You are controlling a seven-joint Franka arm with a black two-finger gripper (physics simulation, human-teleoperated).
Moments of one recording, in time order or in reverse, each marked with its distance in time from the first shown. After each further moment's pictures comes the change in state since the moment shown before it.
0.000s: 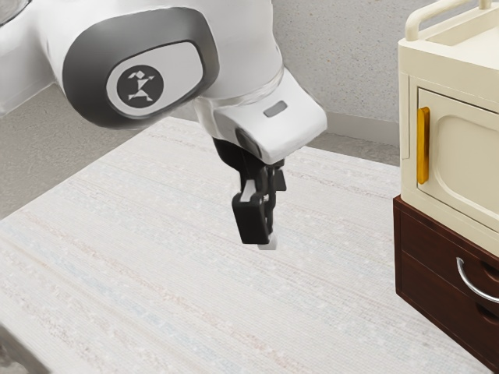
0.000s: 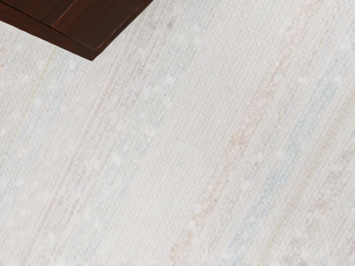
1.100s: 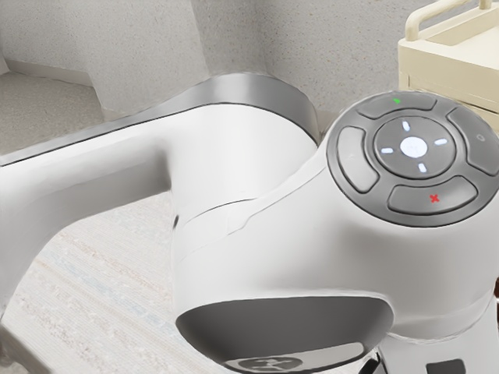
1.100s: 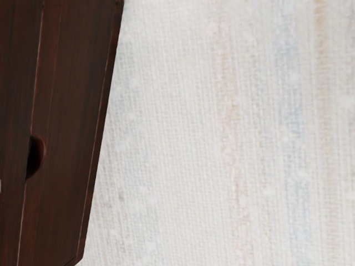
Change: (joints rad) arm -0.189 0.084 -0.218 -0.093 0.214 0.219 0.104
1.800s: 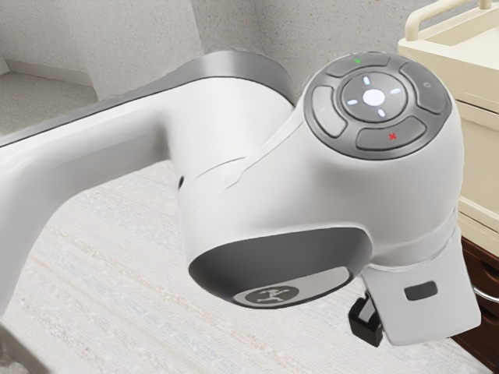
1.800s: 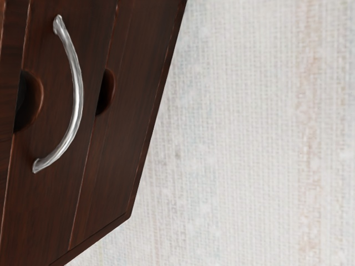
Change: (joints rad) arm 0.078 0.009 0.000 0.003 0.047 0.071 0.007
